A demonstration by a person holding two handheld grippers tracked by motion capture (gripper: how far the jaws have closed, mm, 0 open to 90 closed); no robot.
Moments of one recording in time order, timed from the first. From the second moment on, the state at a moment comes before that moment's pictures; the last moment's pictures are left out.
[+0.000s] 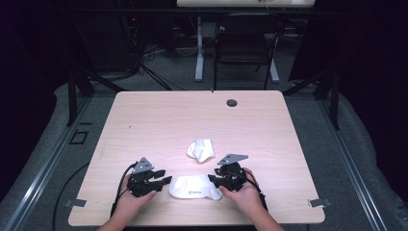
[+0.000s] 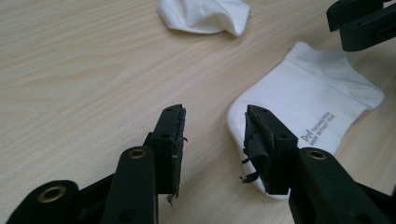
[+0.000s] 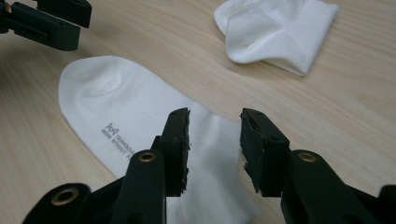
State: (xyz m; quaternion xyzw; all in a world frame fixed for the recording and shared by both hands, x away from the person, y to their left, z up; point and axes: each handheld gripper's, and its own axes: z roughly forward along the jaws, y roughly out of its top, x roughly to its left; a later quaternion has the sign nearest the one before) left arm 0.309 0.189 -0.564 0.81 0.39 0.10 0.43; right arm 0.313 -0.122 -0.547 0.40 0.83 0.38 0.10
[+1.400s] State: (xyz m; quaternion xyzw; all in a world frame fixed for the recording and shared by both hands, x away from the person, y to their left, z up) left arm 0.316 0.196 -0.565 0.80 0.40 0.10 0.44; right arm 0.405 -0.046 -0.544 0.40 0.85 0.33 0.14
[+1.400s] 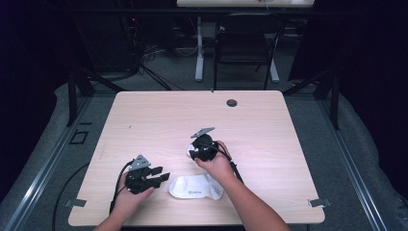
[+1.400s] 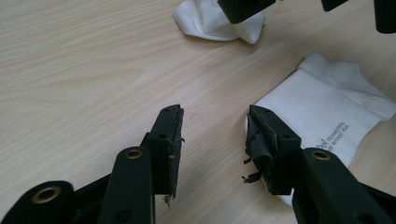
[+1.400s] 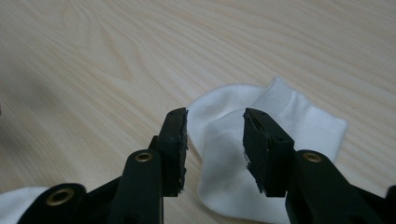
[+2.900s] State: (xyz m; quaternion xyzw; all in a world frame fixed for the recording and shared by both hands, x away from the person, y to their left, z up) left arm 0.365 0.157 -0.561 0.80 0.41 0.12 0.43; right arm 0.387 -0.105 -0.529 0.45 0.78 0.42 0.11
